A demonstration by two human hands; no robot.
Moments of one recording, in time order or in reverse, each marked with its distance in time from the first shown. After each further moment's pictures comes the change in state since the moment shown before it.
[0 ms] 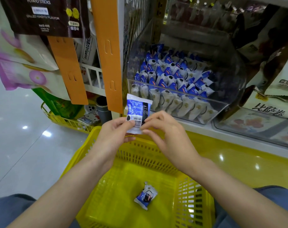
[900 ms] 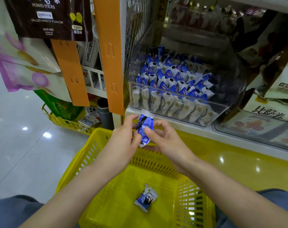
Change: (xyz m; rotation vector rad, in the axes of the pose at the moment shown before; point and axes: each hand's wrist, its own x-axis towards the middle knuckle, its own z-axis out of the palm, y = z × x) left_hand -0.001 -0.014 0.000 0.685 -0.038 0.458; right_hand 0.003 -0.002 0.015 0.942 -0.076 0.638
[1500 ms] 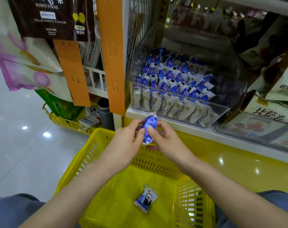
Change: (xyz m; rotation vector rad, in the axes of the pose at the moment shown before) left_hand 0.004 0.000 0.003 0.060 -0.061 0.003; right_hand 0.007 0.004 -0.003 -0.154 0.016 -0.021
